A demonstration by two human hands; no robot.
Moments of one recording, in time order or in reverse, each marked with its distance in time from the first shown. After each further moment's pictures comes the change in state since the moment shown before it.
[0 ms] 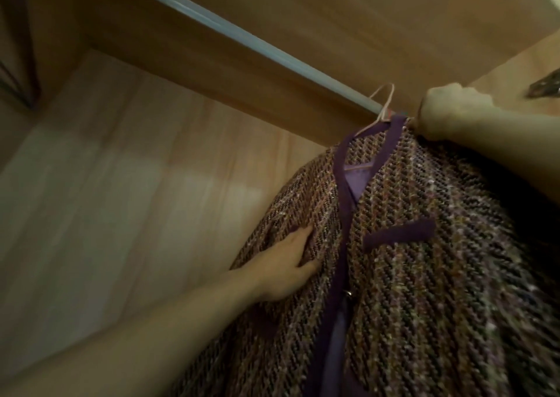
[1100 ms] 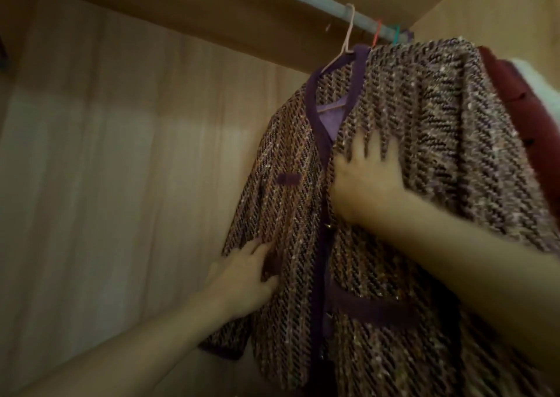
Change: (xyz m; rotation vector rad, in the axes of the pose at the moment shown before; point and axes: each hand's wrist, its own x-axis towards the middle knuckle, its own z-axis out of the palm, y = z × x) left_hand -0.137 -0.012 0.034 0.245 -0.205 -0.285; right_hand -0.198 -0.072 0.060 -0.107 -0.363 -0.283
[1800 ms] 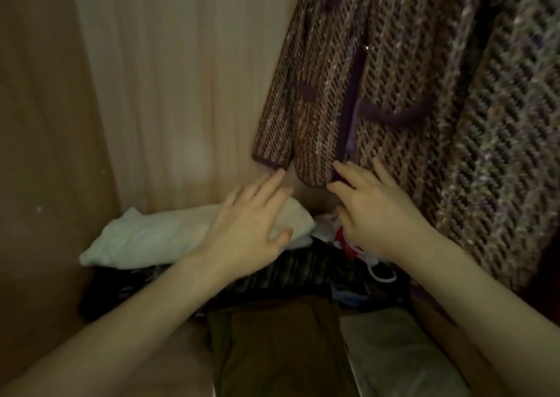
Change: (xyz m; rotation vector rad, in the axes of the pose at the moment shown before) left_hand -0.250 0.057 0.029 0.157 -0.058 0.025; right_hand -0.264 -0.009 0.091 0.503 -0.140 -0.596
